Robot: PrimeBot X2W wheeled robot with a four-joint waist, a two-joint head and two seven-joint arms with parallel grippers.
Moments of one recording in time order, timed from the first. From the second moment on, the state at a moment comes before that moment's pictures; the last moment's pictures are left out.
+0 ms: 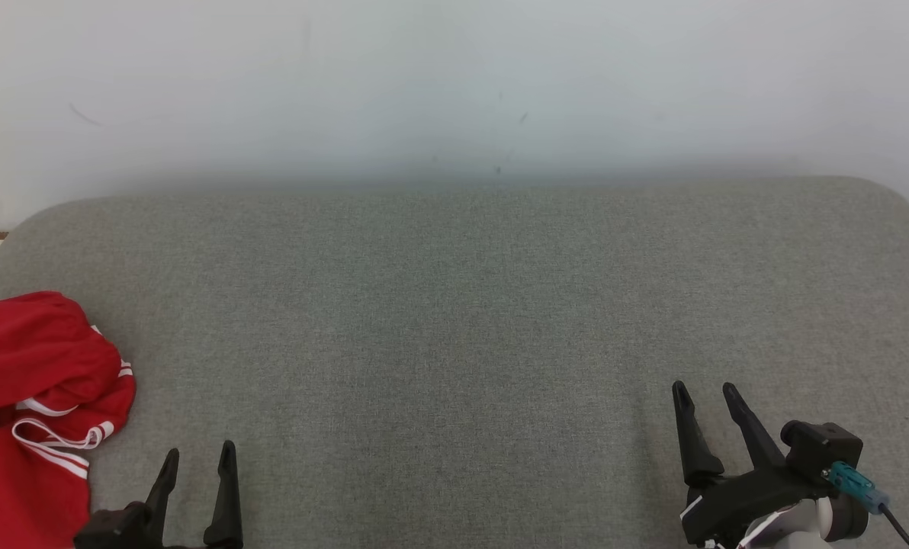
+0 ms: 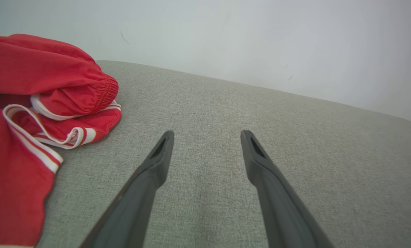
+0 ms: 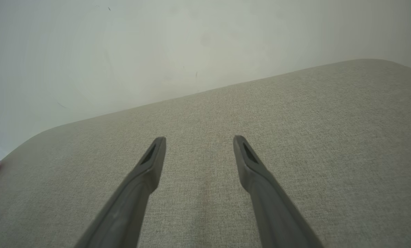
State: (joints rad) left arm -0.17 0.05 0.06 0.32 -0.18 -0.05 -0.23; right arm -0.22 -0.18 0.27 0.40 0.40 0.13 -0.24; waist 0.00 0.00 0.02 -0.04
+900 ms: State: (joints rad) left arm -0.18 0.05 0.08 0.35 -0.07 -0.01 -0.26; right arm -0.23 -0.15 0.16 0.41 0.19 0.13 -0.26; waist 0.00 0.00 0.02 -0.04
